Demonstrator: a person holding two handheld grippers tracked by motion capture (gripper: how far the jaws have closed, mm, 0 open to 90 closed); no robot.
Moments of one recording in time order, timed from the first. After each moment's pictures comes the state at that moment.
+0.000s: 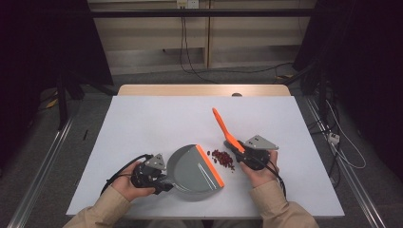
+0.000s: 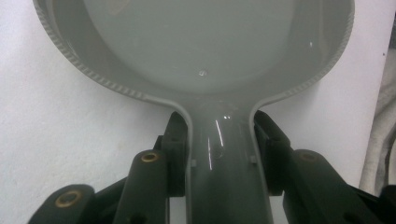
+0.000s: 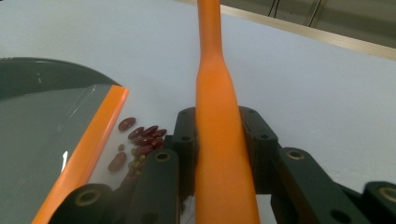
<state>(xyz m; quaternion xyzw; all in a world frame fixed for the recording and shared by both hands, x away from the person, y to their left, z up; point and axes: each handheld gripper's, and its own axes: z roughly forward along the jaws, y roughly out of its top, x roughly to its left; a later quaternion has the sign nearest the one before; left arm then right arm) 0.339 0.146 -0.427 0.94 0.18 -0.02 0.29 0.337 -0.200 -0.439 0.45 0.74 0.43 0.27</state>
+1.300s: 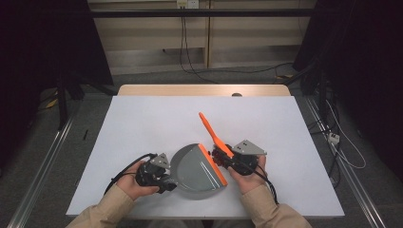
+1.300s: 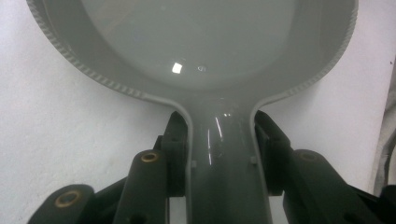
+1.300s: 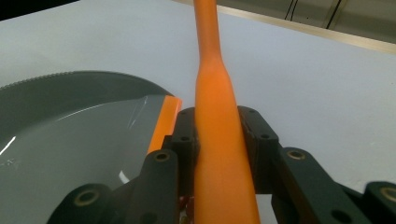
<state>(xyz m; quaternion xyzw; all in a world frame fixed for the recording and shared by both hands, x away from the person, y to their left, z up) 0.342 0.135 -0.432 0.94 0.19 -0.03 0.29 0.327 -0.165 -0.442 0.44 0.73 0.45 0.26</state>
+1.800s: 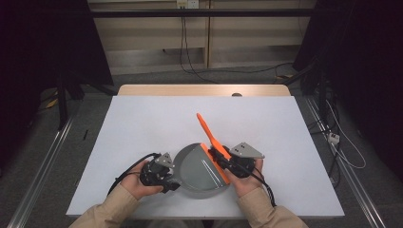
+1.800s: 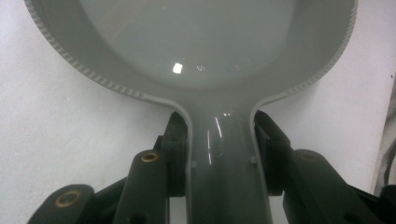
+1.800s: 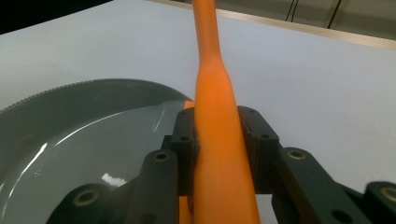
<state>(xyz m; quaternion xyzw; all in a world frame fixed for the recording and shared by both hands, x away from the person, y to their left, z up) 0.343 0.125 -0.432 0.94 0.19 -0.03 0.29 0.321 -0.156 -0.444 0.45 0.72 0.46 0.26</state>
